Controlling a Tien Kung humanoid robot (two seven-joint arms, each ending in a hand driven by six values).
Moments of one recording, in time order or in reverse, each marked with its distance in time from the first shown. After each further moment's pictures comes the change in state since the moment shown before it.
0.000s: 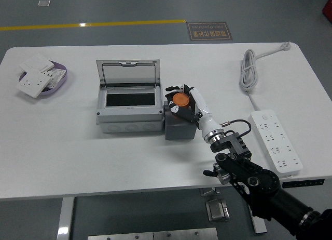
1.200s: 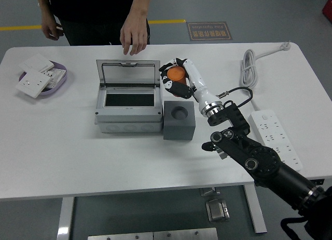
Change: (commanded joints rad) left arm 0.003 0.004 -0.027 0.000 0.016 0.004 0.002; right arm 0.196 -0.032 -0.059 0.107 -0.287 -0.058 -0.253
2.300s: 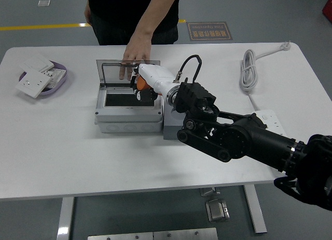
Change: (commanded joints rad) left arm -0.005 0.033 -0.043 0.000 0.049 -0.001 0.021; right arm 0.325 0.032 -0.383 -0.056 -0.210 0.124 -0.451
